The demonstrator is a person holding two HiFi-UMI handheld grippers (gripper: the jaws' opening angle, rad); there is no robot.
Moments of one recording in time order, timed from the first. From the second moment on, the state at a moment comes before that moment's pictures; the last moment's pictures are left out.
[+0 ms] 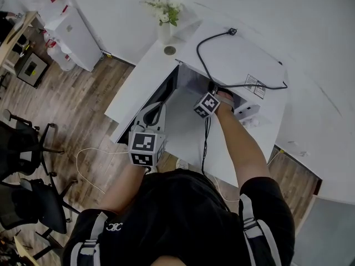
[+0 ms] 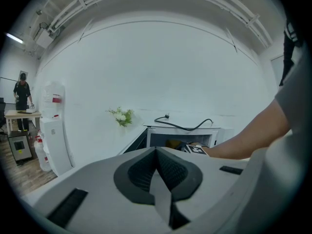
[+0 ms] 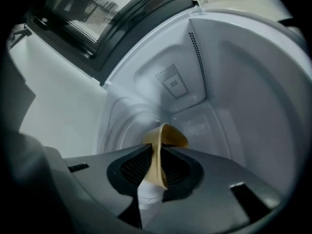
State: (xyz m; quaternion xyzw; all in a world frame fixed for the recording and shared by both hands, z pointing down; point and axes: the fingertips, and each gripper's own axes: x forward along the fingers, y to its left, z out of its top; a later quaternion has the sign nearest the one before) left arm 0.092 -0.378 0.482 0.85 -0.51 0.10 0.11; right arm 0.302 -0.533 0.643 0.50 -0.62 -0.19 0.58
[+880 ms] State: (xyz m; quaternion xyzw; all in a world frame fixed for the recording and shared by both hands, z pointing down) left arm 0.080 -0.353 0.466 0.88 -0.45 0.08 0.10; right arm 0.255 -0.459 0.605 0.47 -0.67 -0.17 0.54
